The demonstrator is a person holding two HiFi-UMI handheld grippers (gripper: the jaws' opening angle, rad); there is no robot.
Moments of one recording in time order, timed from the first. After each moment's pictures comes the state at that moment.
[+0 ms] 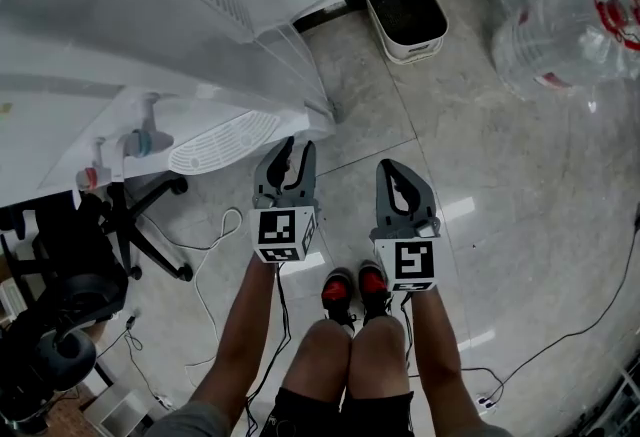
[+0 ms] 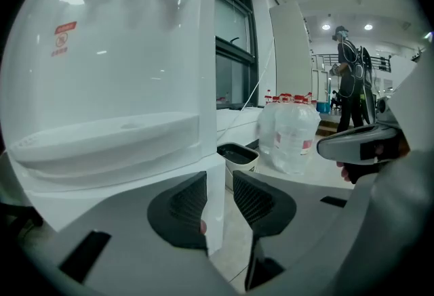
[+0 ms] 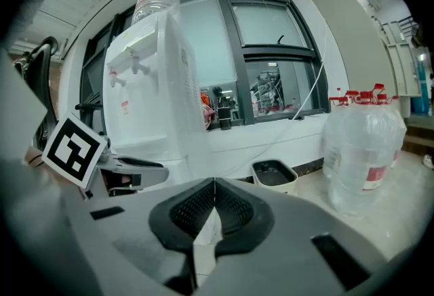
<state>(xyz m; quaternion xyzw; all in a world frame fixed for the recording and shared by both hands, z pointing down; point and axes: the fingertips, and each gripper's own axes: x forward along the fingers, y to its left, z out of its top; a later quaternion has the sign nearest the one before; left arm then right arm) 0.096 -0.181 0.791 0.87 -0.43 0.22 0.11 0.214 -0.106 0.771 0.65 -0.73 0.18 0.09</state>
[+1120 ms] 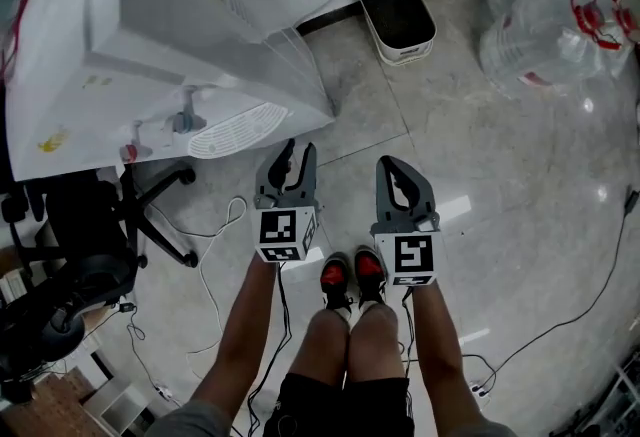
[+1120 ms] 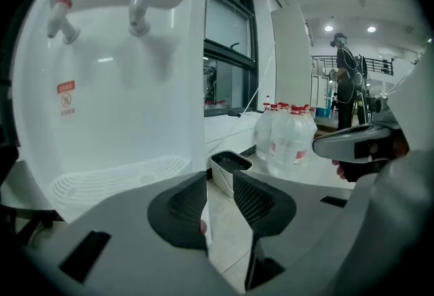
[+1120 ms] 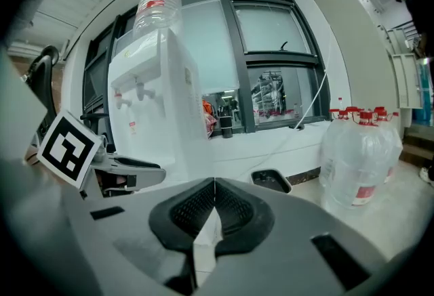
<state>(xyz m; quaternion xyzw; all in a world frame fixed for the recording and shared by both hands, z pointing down) 0.103 -0.156 0.722 0.86 -0.44 0.22 0.11 0.226 -0.090 0.702 0.65 -0.73 0.18 0.10</state>
